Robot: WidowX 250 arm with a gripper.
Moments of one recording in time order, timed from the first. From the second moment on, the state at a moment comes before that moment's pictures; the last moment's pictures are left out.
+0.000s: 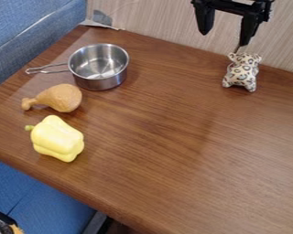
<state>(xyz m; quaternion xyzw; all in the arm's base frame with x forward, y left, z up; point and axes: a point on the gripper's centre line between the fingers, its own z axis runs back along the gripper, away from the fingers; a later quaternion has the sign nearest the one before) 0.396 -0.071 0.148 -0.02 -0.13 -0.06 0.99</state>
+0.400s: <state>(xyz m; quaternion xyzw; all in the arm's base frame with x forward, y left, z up) 0.384 -0.043 0.115 0.00 -0.08 -0.04 1.00</state>
